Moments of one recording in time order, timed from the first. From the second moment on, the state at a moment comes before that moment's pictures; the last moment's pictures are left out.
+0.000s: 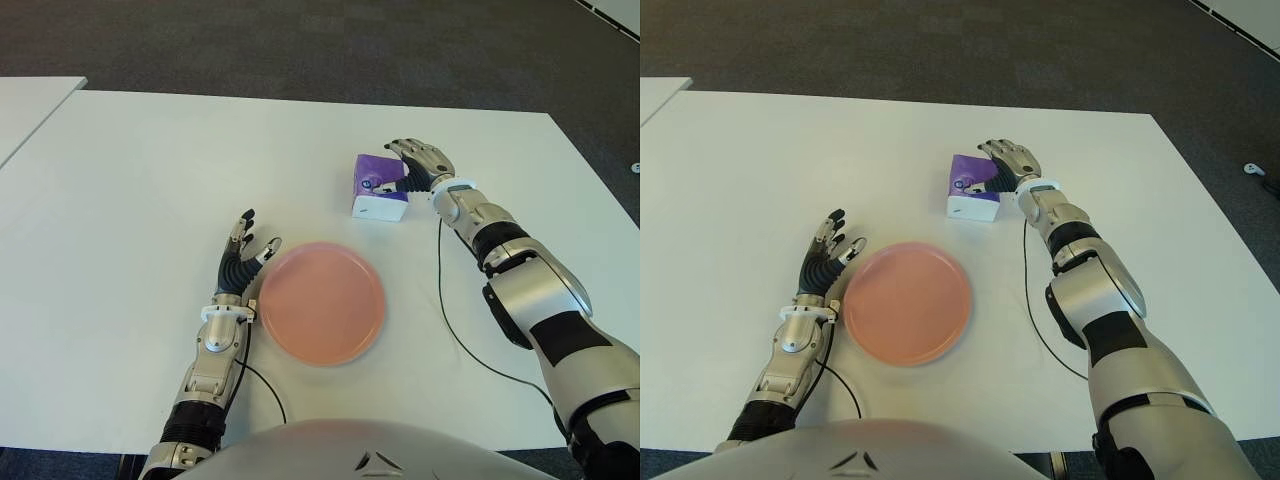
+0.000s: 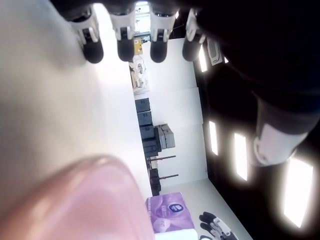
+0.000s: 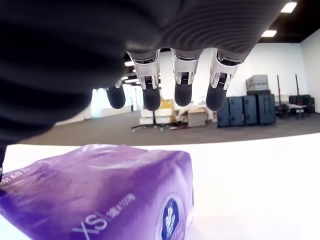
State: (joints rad) left arm 0.10 0.02 -0.02 0.27 0.15 -0.40 0.13; right arm -1.00 -0.40 0.56 1.32 -0.78 -0.37 -0.31
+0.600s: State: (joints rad) left arm 0.10 0.01 -0.02 0.28 0.15 -0.41 0.13; right arm -1.00 -0.36 0.57 1.32 -0.78 -0.39 -0.31
